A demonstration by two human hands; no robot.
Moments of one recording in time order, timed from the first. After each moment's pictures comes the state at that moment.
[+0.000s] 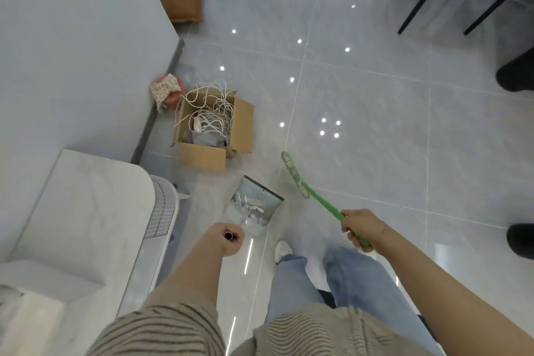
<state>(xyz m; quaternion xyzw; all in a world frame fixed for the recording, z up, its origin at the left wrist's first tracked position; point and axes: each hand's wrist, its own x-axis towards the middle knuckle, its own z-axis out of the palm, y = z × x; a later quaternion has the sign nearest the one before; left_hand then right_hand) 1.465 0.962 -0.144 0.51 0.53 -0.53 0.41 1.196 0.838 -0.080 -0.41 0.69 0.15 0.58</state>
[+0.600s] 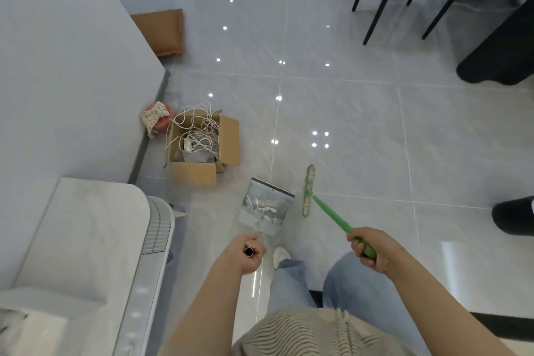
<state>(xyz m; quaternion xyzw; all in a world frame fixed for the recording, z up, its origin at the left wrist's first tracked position) 1.381 0.989 -0.119 0.47 0.39 -0.69 0.39 1.113 0.910 -0.050 -0.12 0.72 -0.06 0.69</state>
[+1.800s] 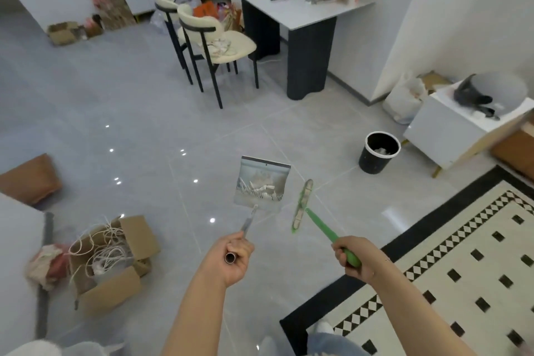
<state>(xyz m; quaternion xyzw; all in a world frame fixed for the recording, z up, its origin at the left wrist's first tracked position) 1.176 1.023 0.037 0.39 0.21 -0.87 0.22 0.916 1.121 0.045 -0.01 0.70 -0.33 0.63</state>
